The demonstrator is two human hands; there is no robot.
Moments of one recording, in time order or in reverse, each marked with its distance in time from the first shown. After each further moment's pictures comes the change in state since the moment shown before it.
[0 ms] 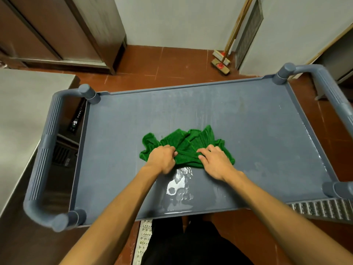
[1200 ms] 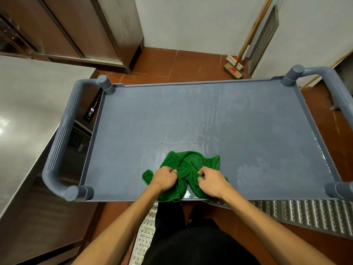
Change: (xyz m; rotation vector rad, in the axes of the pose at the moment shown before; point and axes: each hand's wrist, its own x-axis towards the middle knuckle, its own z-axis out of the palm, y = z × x) left_hand -0.088 0.023 0.049 -0.574 -0.171 -0.487; right_hand -0.081 -0.041 0.022 0.226 -0.227 0.166
